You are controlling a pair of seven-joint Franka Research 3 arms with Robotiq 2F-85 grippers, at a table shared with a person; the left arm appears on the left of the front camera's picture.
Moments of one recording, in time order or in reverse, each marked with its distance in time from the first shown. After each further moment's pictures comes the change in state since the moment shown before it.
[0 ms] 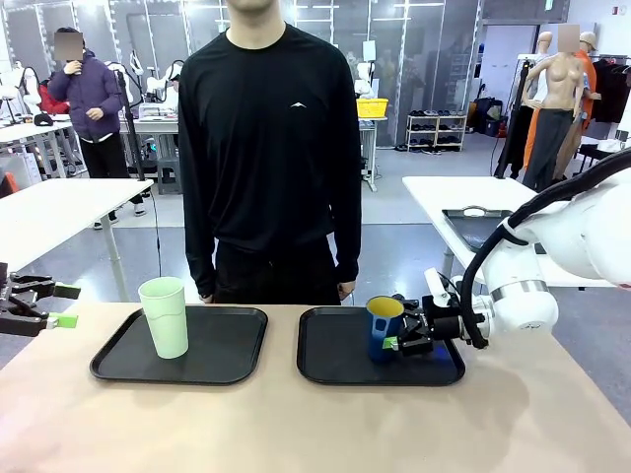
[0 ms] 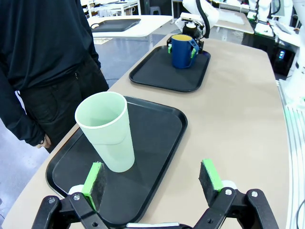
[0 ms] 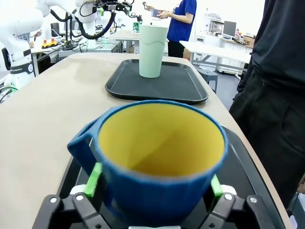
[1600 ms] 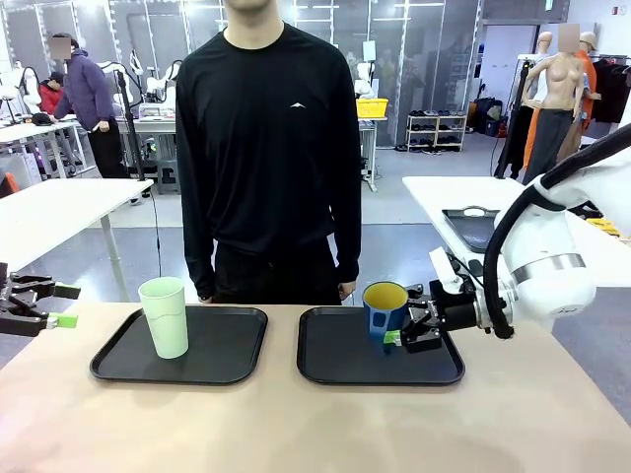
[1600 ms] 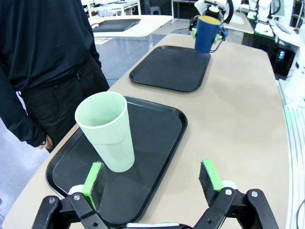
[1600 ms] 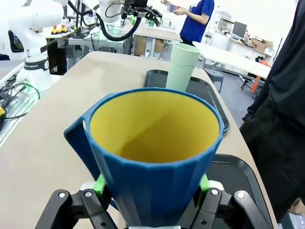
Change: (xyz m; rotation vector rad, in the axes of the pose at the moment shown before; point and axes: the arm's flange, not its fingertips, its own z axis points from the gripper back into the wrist) left arm 0.000 0.000 0.000 0.000 0.000 0.000; right arm 0.090 0.082 0.001 0.017 0.064 0.093
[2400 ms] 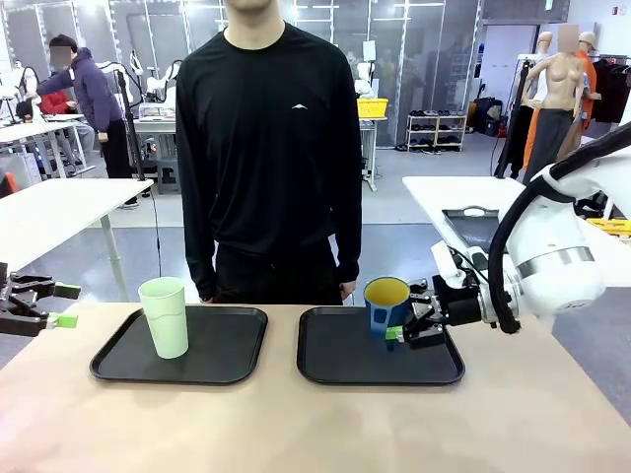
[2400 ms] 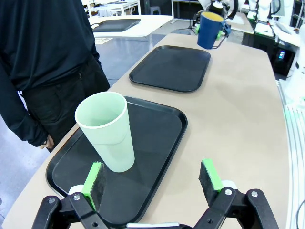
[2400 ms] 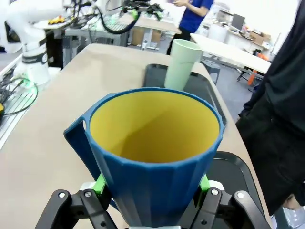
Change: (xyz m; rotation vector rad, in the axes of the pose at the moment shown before) left arm 0.000 0.000 0.000 0.000 0.000 0.000; right arm 0.025 0.012 0.008 -0.042 0.064 0.005
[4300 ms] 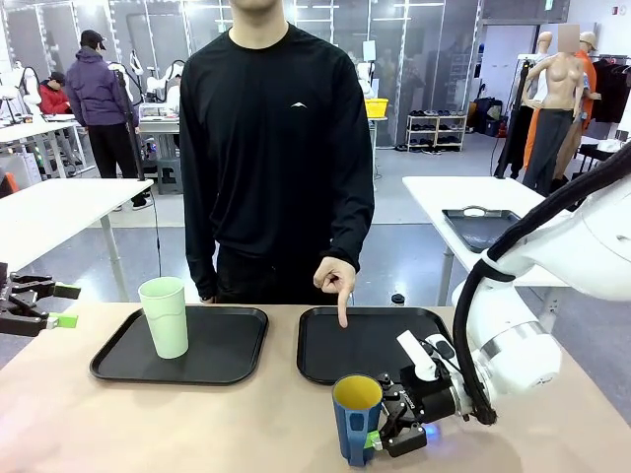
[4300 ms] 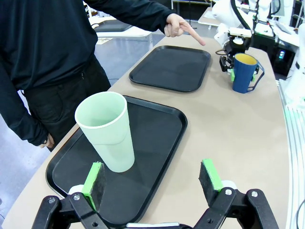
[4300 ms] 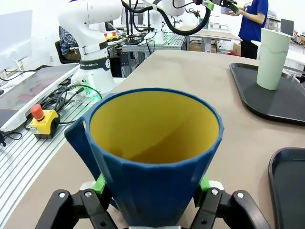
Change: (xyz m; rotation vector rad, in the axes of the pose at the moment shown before) left arm 0.000 0.000 0.000 0.000 0.000 0.000; right arm -0.081 0.113 -0.090 0.317 -0.101 -0.143
